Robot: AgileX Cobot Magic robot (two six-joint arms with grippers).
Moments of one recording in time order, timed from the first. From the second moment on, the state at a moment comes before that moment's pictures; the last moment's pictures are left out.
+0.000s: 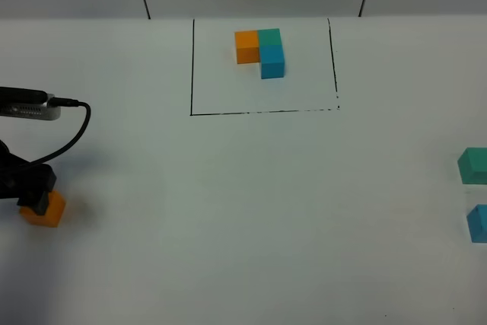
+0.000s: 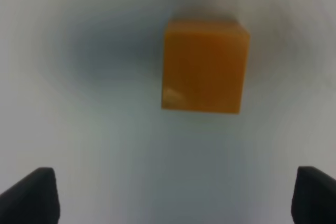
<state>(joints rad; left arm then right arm) -0.05 1.56 -0.87 0.07 0.84 -0.03 -0.03 -0.01 -0.50 0.10 1.05 0.04</state>
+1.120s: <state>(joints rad) -0.05 1.74 -0.78 0.04 0.56 -0.03 -0.03 -0.01 -0.50 0.10 1.05 0.04</state>
